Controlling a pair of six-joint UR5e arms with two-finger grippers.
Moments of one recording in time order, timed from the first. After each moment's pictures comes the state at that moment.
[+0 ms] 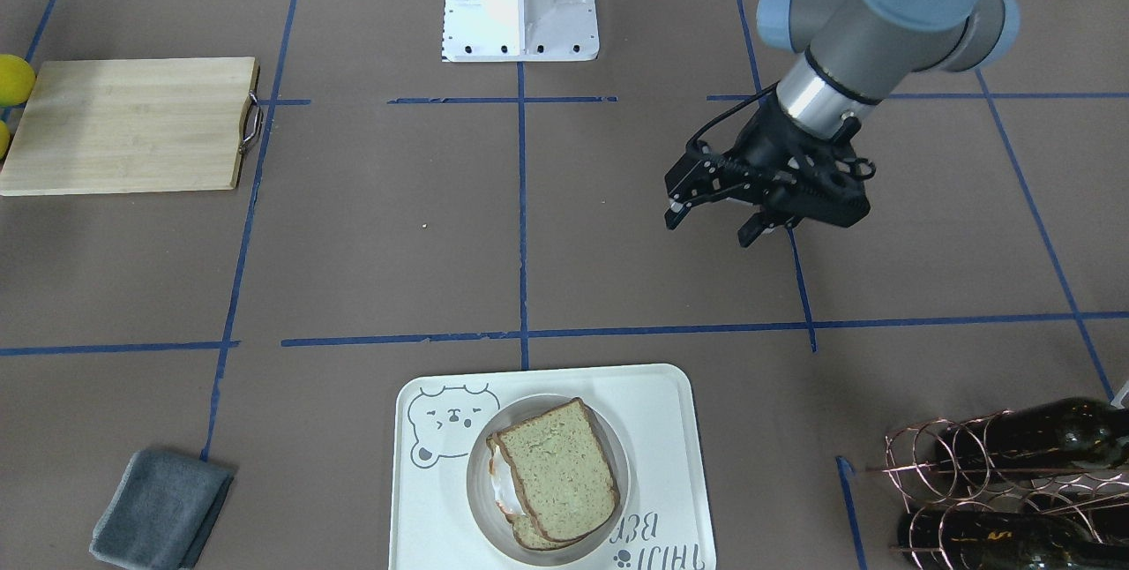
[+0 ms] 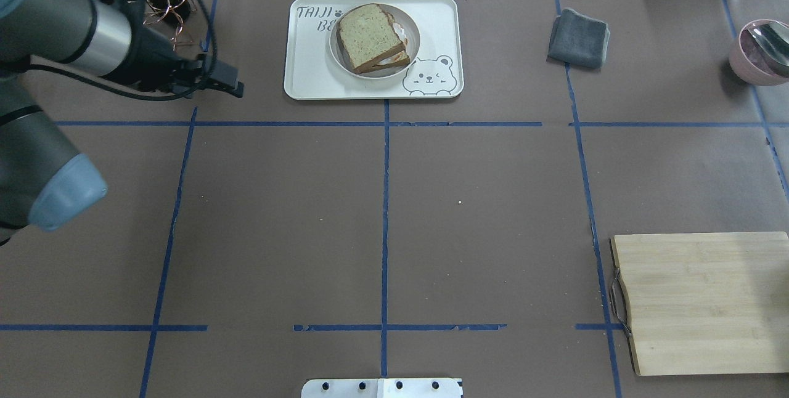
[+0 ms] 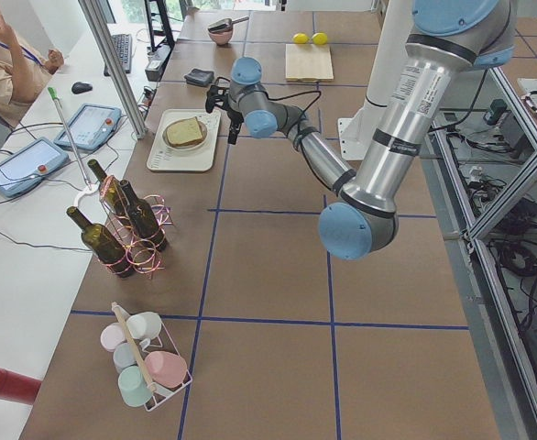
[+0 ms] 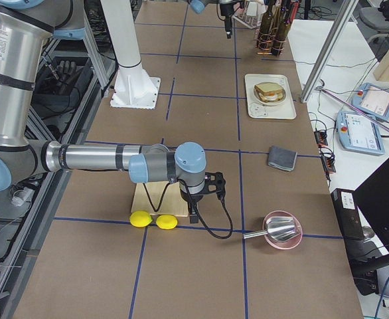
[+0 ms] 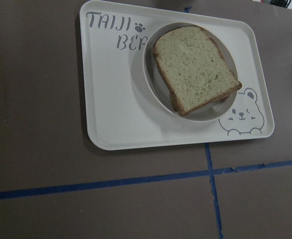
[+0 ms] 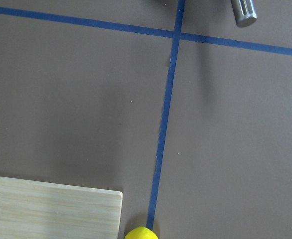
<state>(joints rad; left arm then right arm) -0.93 -1.88 -1.96 -1.90 -2.14 -0.94 1.50 -1.85 1.87 -1.48 2.31 0.00</state>
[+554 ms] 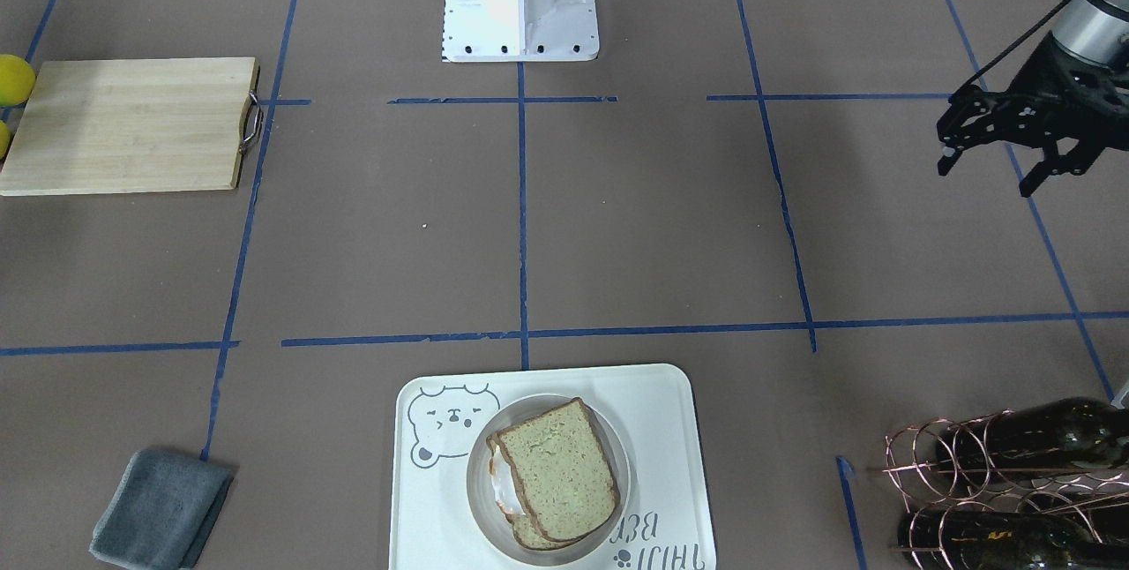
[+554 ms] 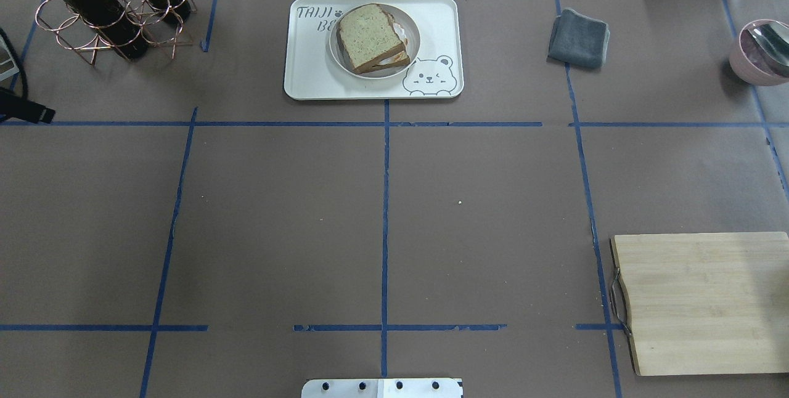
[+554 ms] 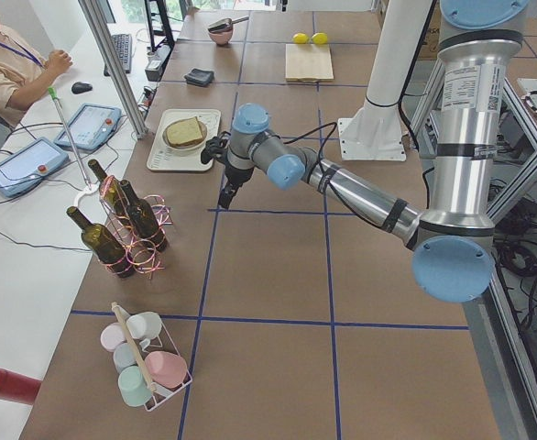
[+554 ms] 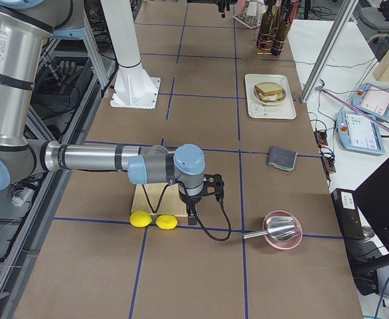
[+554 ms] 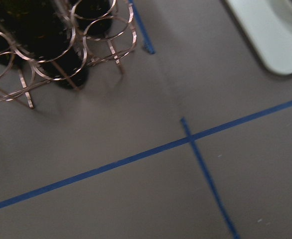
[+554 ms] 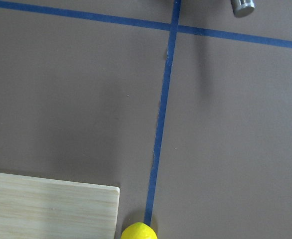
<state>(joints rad) -1.18 -1.56 -1.97 -1.81 -2.15 -0.30 1.50 -1.86 1.86 -1.48 2.31 0.00</state>
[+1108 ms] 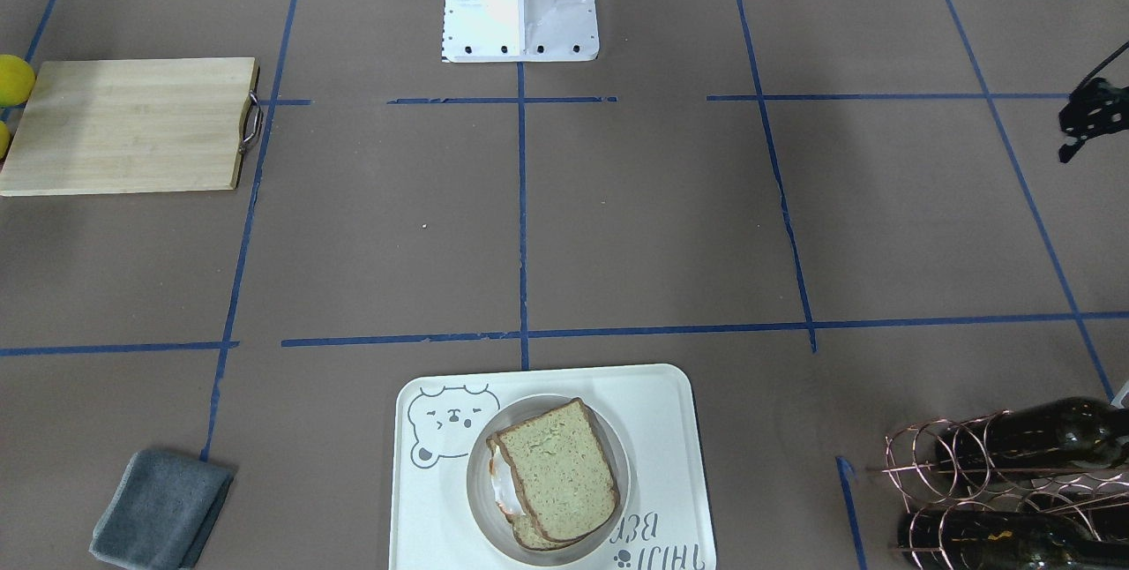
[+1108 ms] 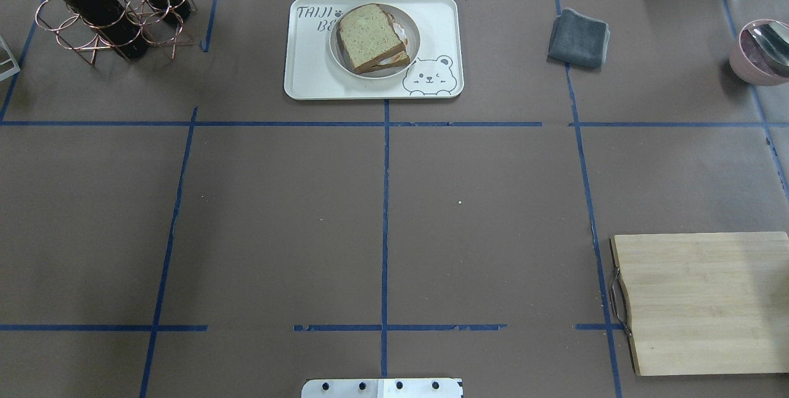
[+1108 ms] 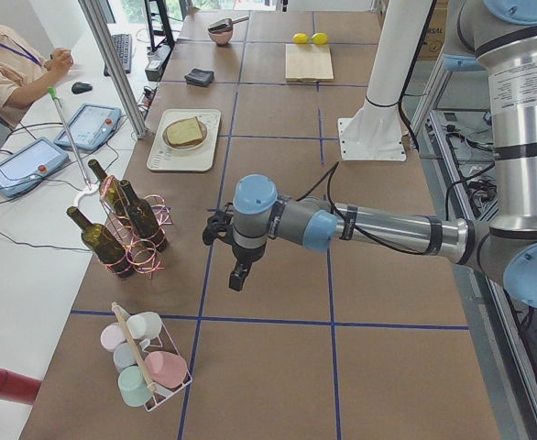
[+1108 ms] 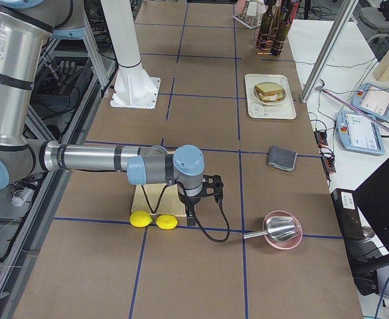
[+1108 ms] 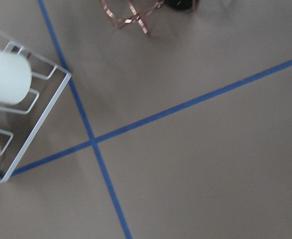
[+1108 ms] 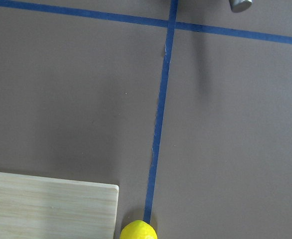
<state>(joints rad) -1.46 -1.36 -1.86 -1.74 -2.31 0.04 1.50 -1.86 1.86 -1.48 2.31 0.00</state>
